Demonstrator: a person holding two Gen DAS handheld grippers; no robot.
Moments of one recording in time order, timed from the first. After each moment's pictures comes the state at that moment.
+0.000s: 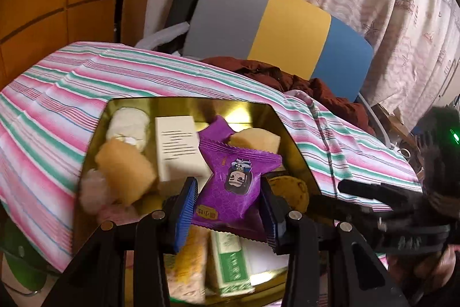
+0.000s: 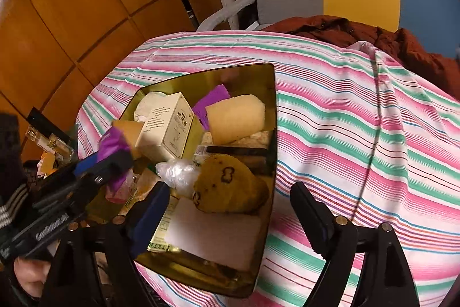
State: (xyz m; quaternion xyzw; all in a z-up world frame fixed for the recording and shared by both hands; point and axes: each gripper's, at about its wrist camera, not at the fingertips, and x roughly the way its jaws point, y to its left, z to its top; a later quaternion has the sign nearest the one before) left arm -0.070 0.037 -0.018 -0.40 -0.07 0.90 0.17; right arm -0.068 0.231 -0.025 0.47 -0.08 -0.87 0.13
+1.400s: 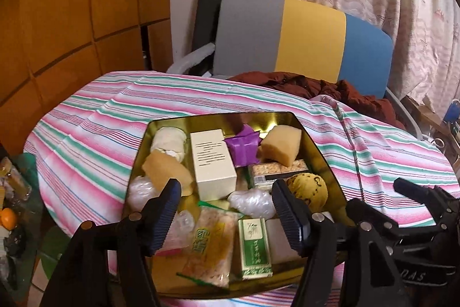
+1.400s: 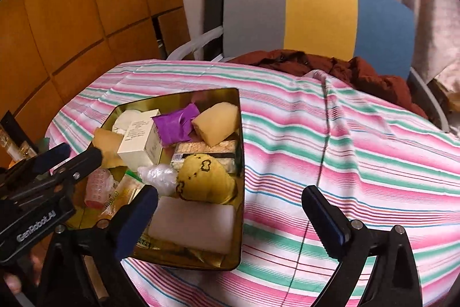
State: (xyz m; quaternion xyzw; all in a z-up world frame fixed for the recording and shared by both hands) left arm -0.030 0.033 0.009 -0.36 0.01 0.93 0.08; right arm -0.013 0.222 -0.005 0.39 -0.03 -0.92 0.02
